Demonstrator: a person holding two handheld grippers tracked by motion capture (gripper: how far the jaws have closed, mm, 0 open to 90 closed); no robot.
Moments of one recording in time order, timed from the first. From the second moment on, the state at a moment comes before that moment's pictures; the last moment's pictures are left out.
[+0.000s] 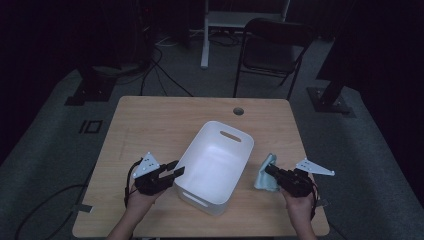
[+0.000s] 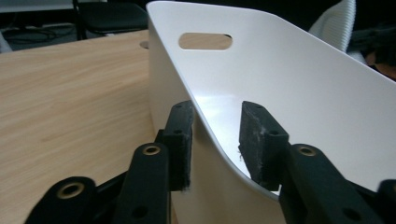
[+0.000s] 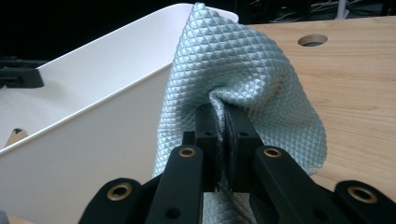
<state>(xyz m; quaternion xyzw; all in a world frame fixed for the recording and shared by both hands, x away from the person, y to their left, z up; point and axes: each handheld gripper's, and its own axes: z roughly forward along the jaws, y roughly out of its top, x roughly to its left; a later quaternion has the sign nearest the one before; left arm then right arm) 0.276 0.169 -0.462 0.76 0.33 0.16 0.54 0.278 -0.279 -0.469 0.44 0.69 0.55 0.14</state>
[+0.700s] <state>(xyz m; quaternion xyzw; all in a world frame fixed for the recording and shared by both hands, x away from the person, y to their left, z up) 0.291 0.168 -0.434 0.77 0.28 0.15 0.55 0.274 -0.287 -0.470 0.44 0.69 0.56 0.14</state>
